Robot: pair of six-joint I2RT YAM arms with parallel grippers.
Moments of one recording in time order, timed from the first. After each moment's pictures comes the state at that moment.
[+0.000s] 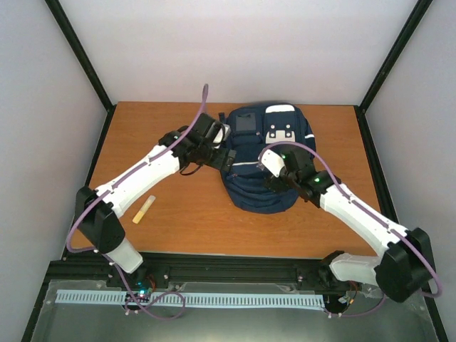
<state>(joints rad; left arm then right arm) -0.68 1.63 1.52 -0.82 0.03 -0.26 0.55 1.17 0.89 -0.42 0.13 -0.64</state>
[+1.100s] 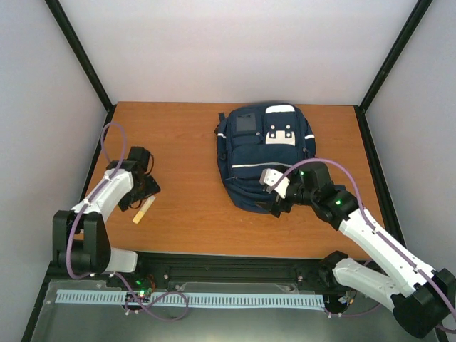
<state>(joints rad) -0.11 1.37 0.93 -0.96 -0.32 -0.72 0.55 0.93 0.78 -0.46 -0.43 -0.61</state>
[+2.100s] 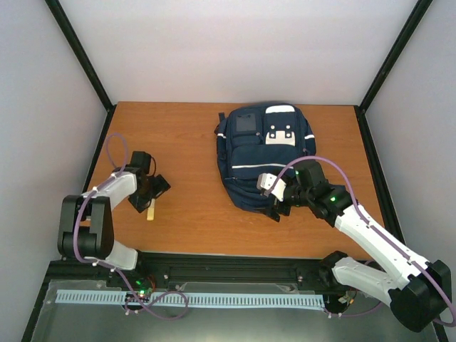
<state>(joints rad) -0.03 1.47 0.77 -0.63 0.04 -0.81 0.55 0.98 0.76 -0.50 -0.50 -0.66</state>
